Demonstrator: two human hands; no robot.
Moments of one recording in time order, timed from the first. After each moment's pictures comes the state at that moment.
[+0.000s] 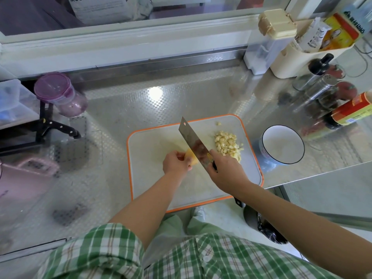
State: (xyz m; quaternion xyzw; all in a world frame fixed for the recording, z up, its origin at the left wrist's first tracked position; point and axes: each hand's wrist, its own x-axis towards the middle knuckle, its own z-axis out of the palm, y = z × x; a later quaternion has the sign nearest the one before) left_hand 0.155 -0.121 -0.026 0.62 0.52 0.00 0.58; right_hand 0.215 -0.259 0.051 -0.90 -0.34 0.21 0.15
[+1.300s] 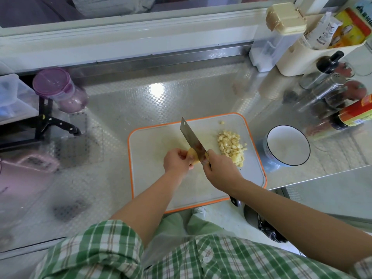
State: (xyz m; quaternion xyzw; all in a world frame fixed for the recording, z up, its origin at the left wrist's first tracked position) left_hand 0.159 -0.117 -0.022 0.59 0.52 0.01 0.62; right_hand 0.216 -0.240 0.036 -0.90 -0.32 0.26 0.14
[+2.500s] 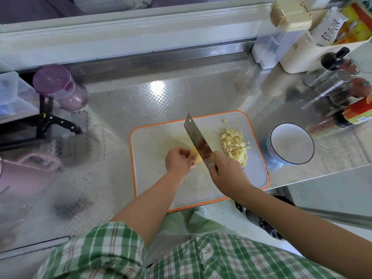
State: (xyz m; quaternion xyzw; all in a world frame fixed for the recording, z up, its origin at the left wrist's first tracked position) left_hand 0.156 -0.114 -0.023 0.58 0.51 0.02 0.63; right_hand 0.206 -0.250 0.042 -0.90 -0.32 0.24 0.15
